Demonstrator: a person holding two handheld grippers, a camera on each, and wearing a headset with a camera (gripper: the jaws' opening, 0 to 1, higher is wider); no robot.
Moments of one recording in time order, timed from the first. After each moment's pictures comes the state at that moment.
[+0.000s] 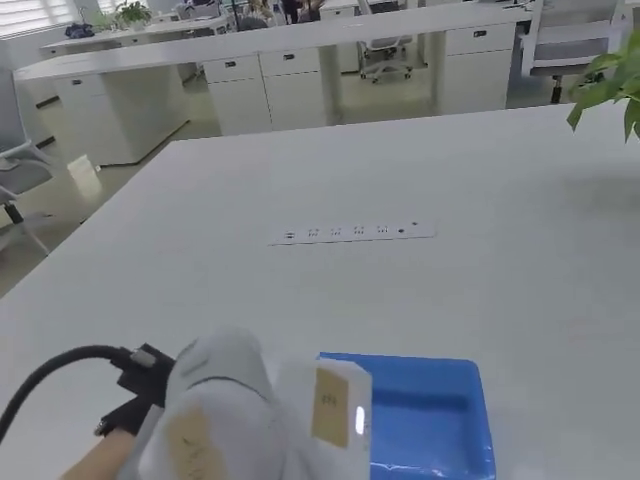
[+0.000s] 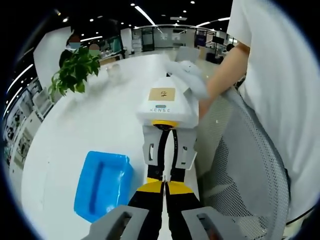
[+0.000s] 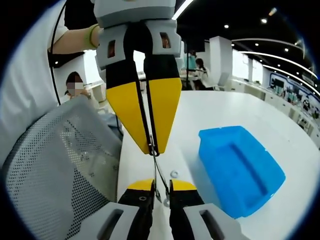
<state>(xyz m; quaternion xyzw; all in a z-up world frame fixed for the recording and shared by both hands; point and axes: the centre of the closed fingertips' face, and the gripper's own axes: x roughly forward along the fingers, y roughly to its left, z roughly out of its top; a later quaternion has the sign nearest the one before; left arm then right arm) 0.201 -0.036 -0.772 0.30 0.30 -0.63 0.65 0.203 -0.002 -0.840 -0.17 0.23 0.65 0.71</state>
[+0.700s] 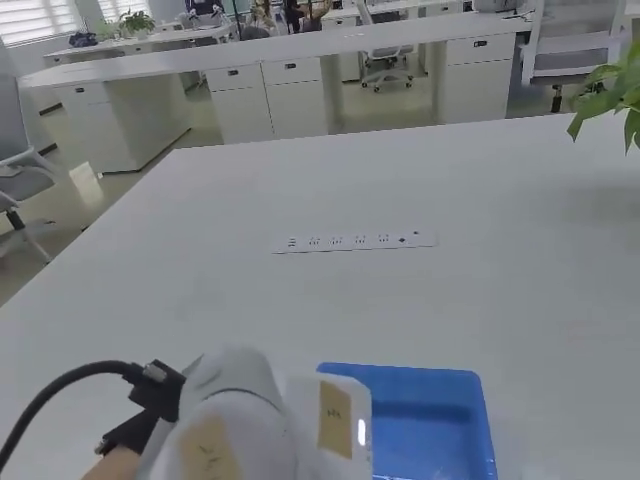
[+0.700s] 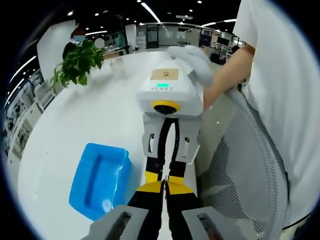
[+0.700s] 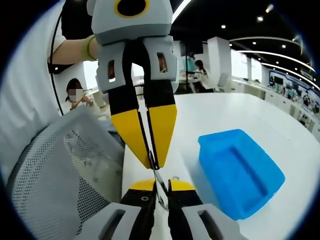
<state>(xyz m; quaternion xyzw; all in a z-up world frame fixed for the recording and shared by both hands) 0.204 -0.032 -0.780 0.28 0.33 -0.61 0.66 0.205 0.001 -0.827 -0.14 0.23 0.65 0.71</state>
